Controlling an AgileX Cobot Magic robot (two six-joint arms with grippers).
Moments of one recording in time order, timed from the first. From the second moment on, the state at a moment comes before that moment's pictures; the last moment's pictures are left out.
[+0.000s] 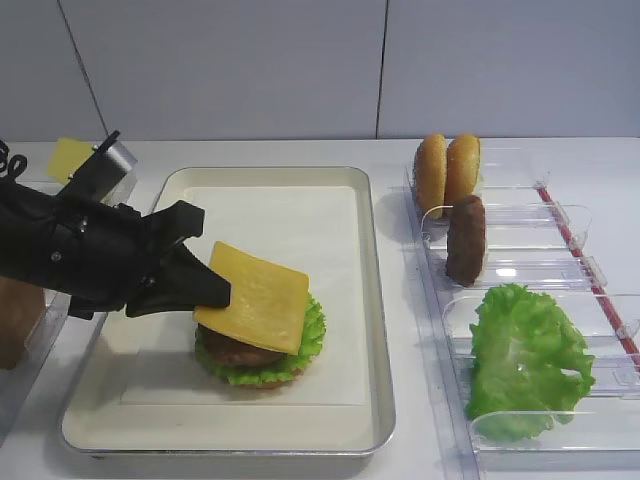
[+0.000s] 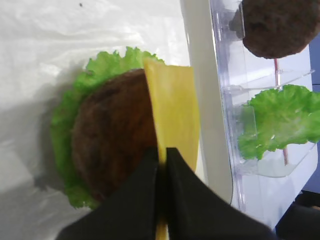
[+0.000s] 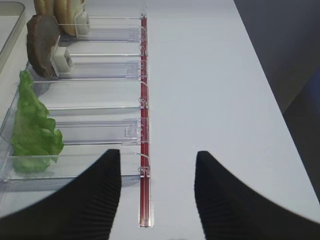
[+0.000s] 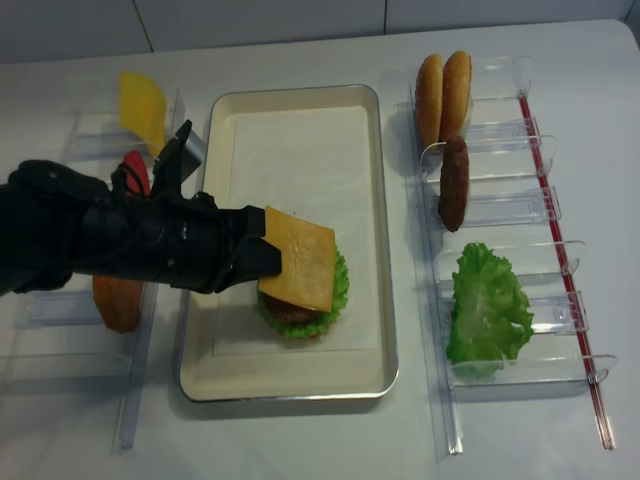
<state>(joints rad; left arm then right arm) -0.21 1.51 -0.72 -1.24 0.80 0.74 -0.12 -0.02 -0.47 0.12 1.13 -0.06</state>
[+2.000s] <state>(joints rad) -0.21 1.52 -1.28 -0.07 1.22 -0.01 -0.12 -0.02 -0.47 0.12 1.13 -0.06</state>
